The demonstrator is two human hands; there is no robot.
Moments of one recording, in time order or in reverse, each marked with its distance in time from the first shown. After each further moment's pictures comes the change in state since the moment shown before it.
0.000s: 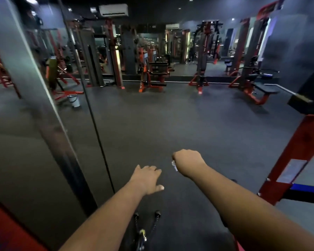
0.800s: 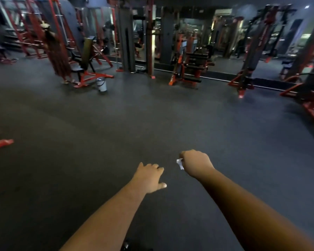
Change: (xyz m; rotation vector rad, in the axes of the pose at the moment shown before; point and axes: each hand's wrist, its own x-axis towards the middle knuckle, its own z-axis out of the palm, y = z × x) left_hand 0.385 -0.135 -0.032 -0.115 -0.033 -0.222; right_hand 0.435 0.140 0.030 0.119 -0.036 -0.126
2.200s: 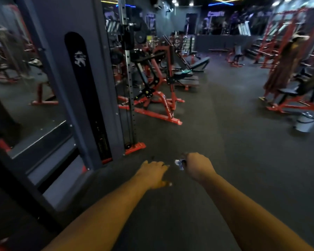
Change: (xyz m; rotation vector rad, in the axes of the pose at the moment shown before) left_hand 0.120 -0.465 -0.042 -0.354 -0.029 -1.174; right_hand 0.554 -0.445 0.000 0.087 -0.238 -1.276
